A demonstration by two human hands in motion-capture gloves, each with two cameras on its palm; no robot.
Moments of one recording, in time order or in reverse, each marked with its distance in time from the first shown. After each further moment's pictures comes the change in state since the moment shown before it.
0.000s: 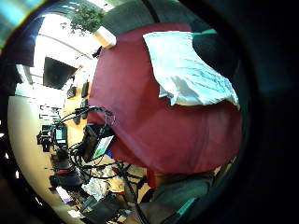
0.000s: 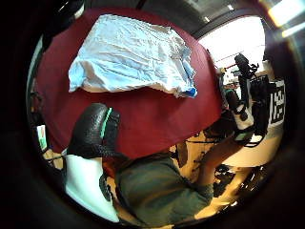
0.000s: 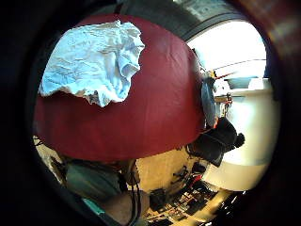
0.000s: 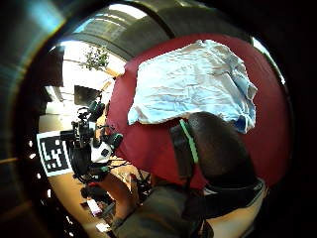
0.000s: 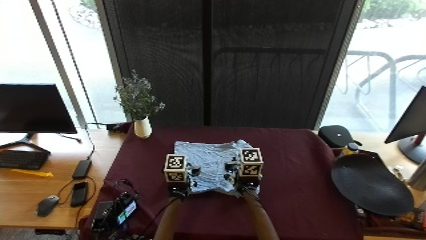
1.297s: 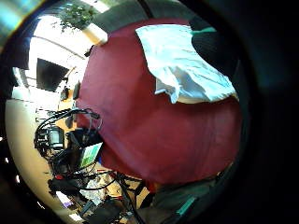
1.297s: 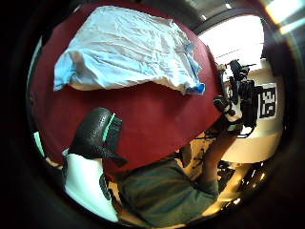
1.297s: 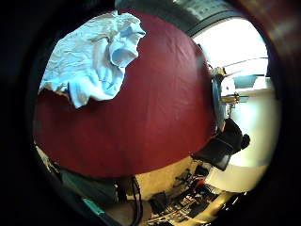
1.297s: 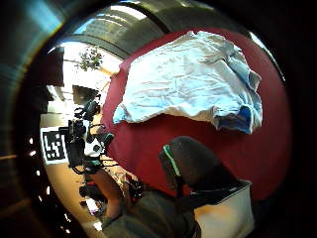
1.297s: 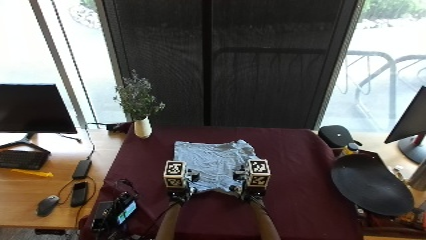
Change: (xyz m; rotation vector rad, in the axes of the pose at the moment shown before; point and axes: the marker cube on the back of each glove) left arm -0.003 -0.007 0.063 -0.035 0.069 0.039; right arm 0.046 -0.006 0.081 -0.009 -0.042 0.014
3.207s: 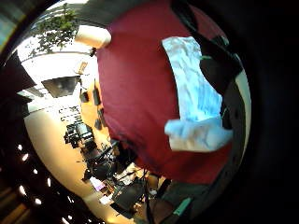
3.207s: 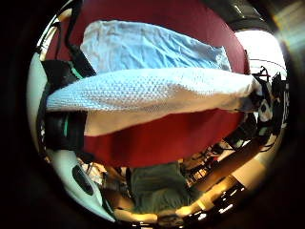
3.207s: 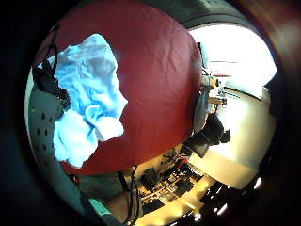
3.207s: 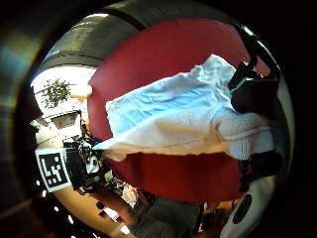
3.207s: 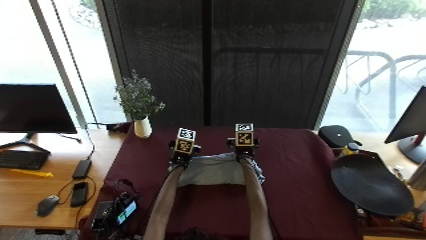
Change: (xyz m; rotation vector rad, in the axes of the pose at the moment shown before) left arm -0.006 -0.131 -0.053 -0.152 -0.276 -0.046; right arm -0.026 -0.152 -0.070 -0.065 0.110 0.075
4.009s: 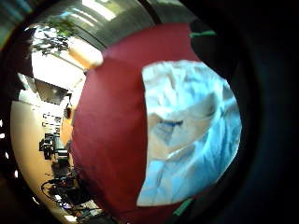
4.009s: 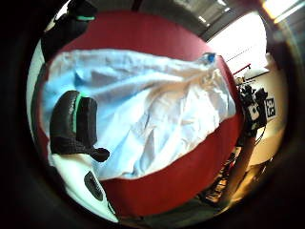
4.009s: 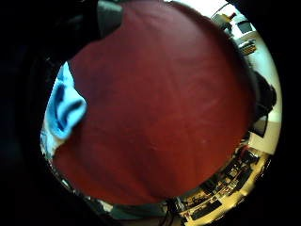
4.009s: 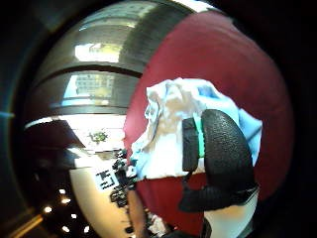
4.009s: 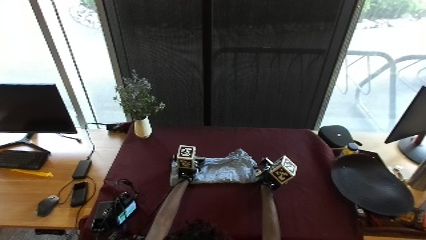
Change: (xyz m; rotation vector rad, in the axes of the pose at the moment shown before) left arm 0.029 -0.040 0.063 0.398 0.083 0.010; right arm 0.108 0.042 0.089 0.157 -0.548 0.371
